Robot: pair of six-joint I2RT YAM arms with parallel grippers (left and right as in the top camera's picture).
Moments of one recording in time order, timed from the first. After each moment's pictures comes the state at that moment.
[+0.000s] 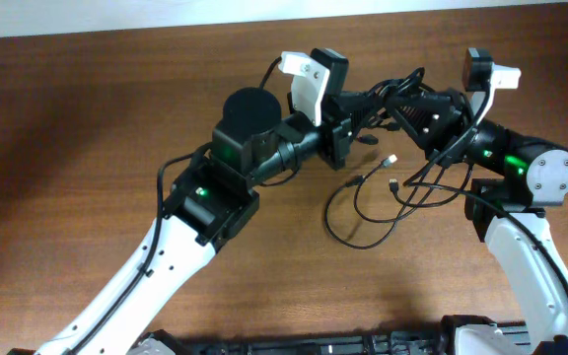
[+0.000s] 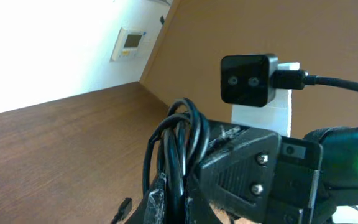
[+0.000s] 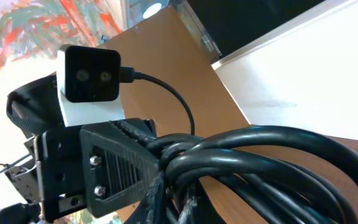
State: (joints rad) left arm -0.68 1.38 1.31 -0.05 0.39 -0.41; right arm -0.09 1.25 0.74 1.16 -1.18 1.20
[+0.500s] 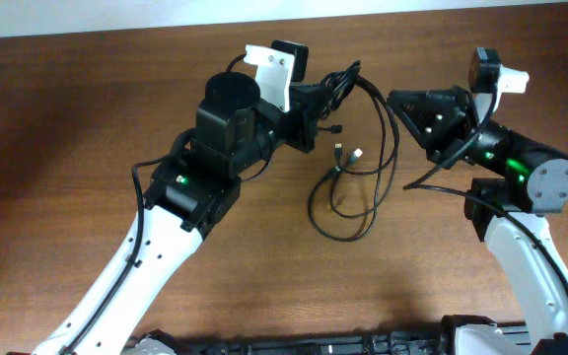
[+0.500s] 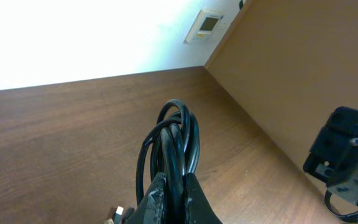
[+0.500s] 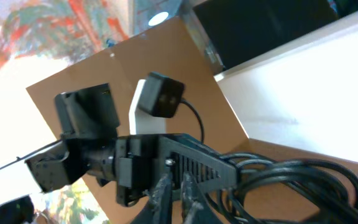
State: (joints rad) left arm -0.58 1.39 1.32 -0.23 0.28 -0.37; right arm -0.09 1.26 0.73 1.22 -1.15 1.21
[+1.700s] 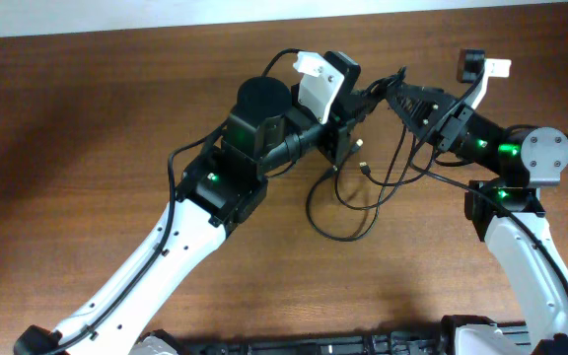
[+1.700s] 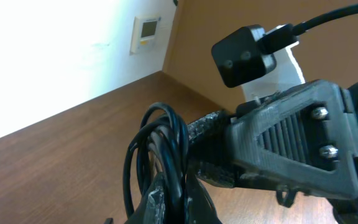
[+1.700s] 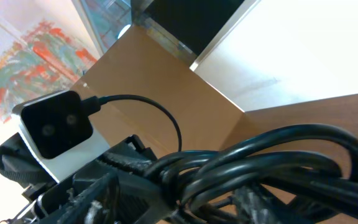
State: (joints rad) left arm -0.67 1.45 1.32 -0.06 0.39 -0.18; right arm -0.09 1.26 0.73 0.92 -1.09 1.26
